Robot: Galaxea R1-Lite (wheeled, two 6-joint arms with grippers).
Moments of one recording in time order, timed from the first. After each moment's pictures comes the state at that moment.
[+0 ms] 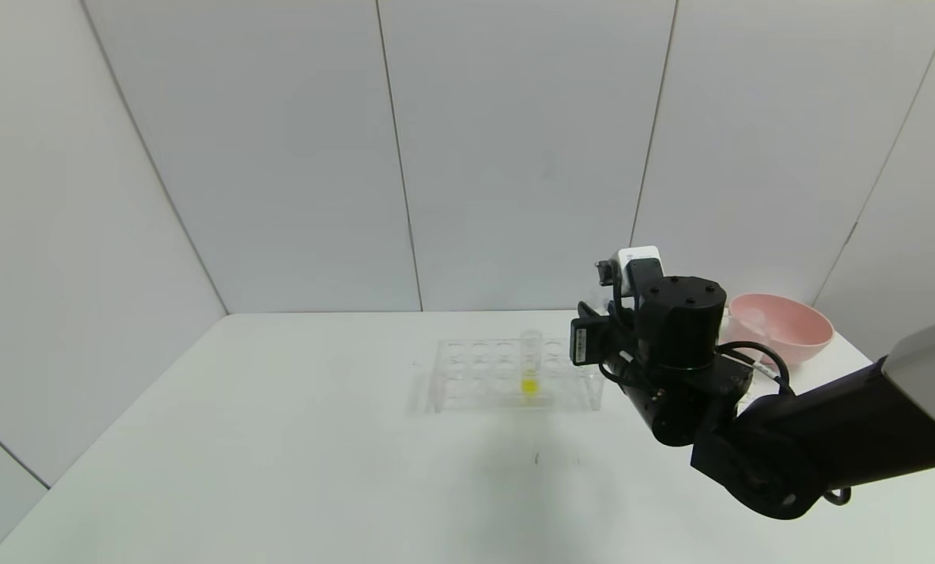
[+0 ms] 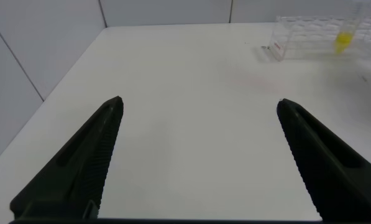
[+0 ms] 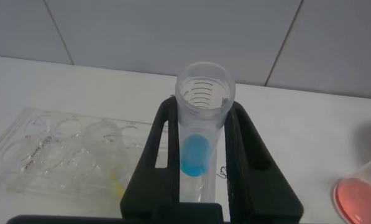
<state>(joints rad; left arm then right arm) 0.00 0.00 0.00 0.00 0.00 0.00 0.62 2.05 -0.99 -0.95 -0.51 0.05</state>
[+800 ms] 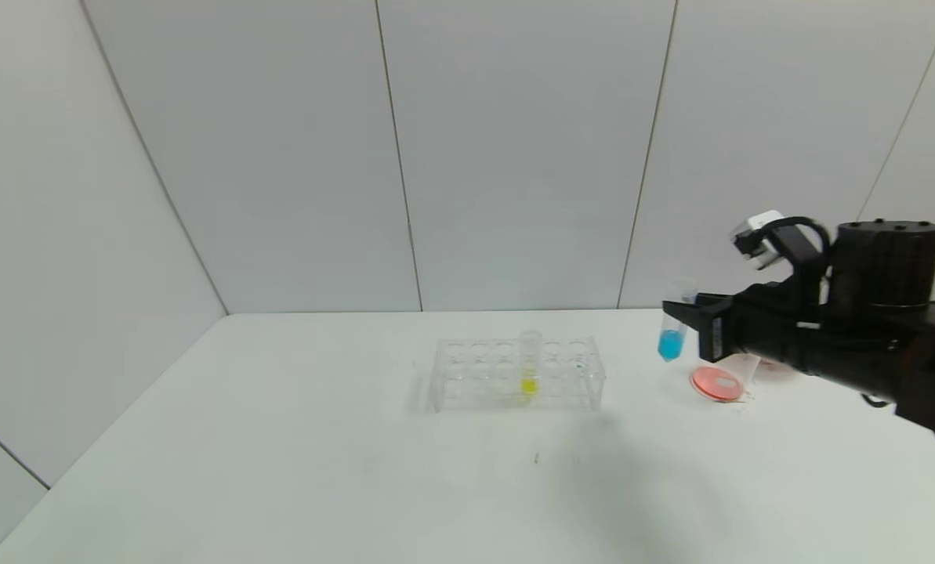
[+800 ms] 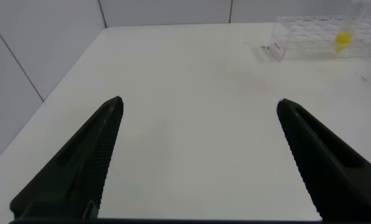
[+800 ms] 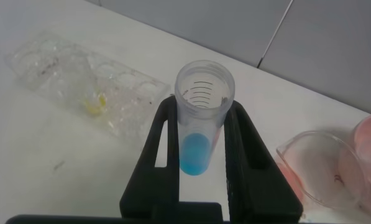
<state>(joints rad) 0.00 0.00 0.00 0.00 0.00 0.00 0.21 1.71 -0.86 -0.58 0.22 -0.12</state>
